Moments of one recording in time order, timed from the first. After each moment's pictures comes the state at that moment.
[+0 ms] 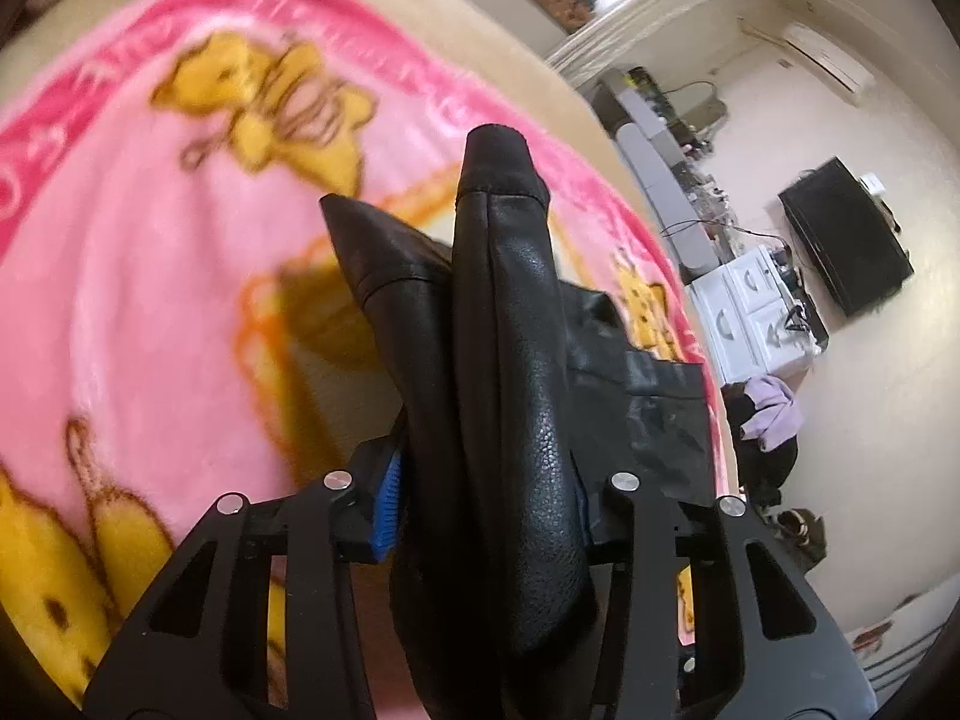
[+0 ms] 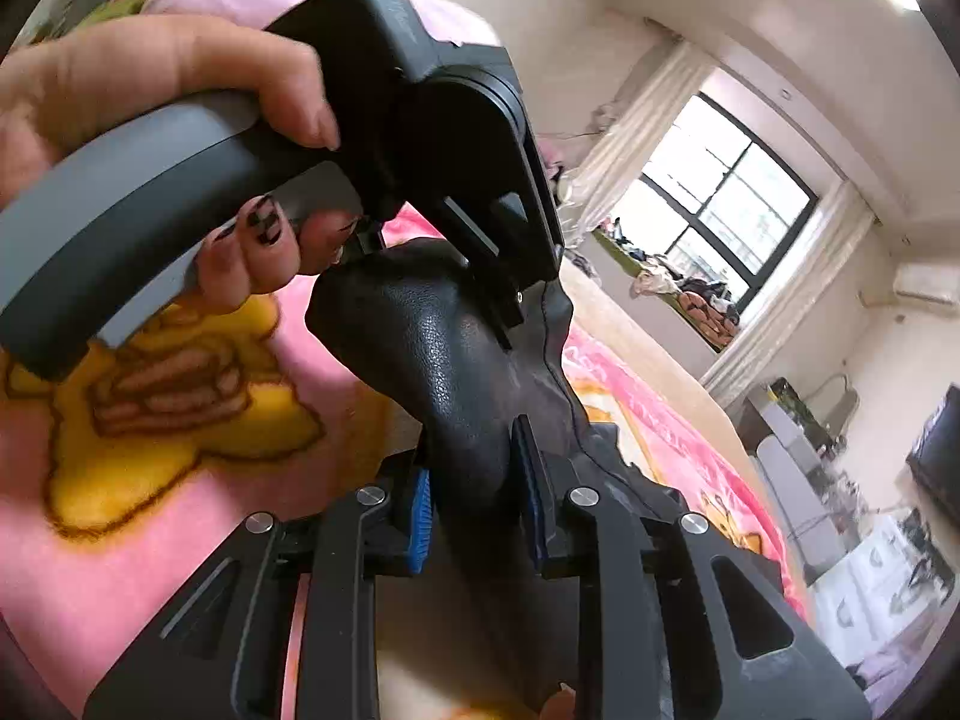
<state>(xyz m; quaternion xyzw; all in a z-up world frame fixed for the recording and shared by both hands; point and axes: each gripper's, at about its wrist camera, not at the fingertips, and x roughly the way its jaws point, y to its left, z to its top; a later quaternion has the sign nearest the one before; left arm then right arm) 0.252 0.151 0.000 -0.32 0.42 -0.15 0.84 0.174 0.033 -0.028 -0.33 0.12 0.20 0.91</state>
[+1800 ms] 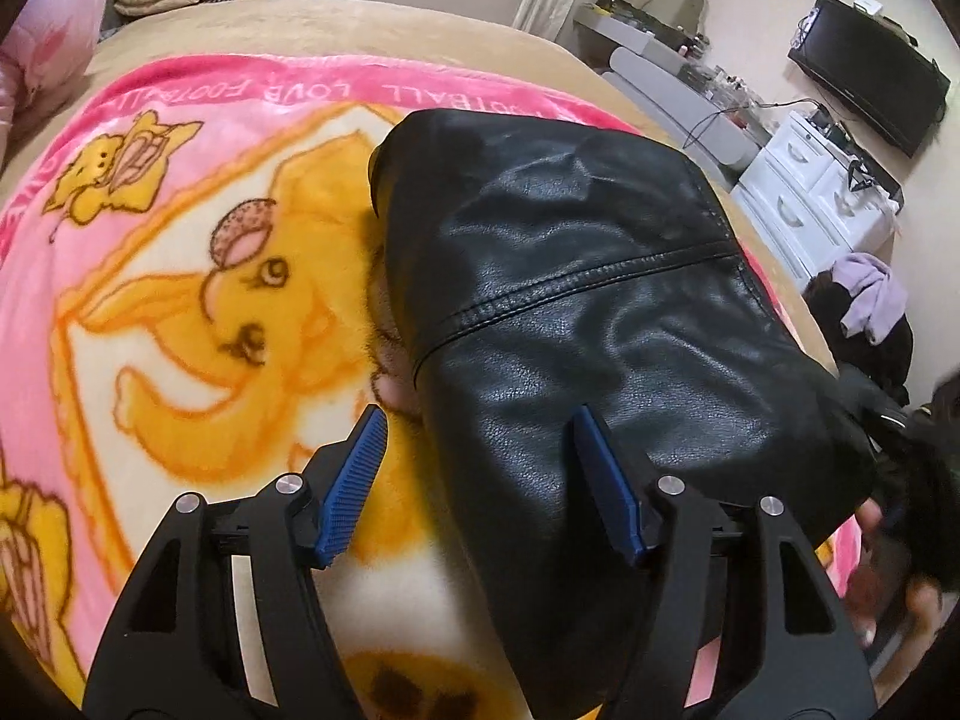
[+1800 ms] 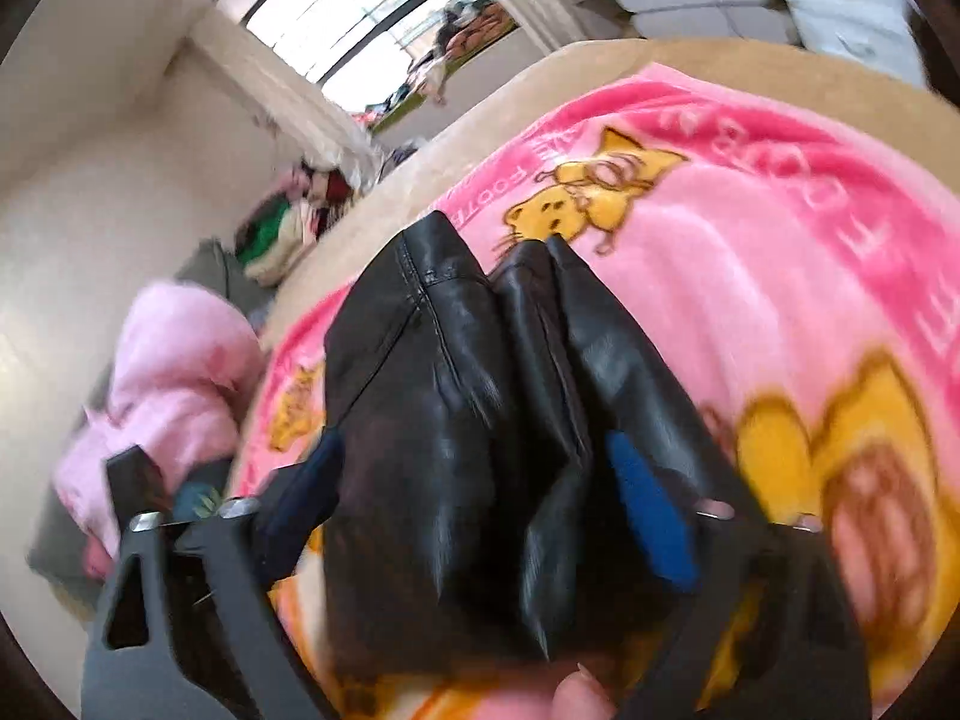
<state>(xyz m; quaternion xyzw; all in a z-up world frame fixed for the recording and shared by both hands) 0.264 -0.079 -0.006 -0.13 0.44 -0.09 0.88 0.289 -0.337 -0.005 0.28 0.35 0.14 0.88</state>
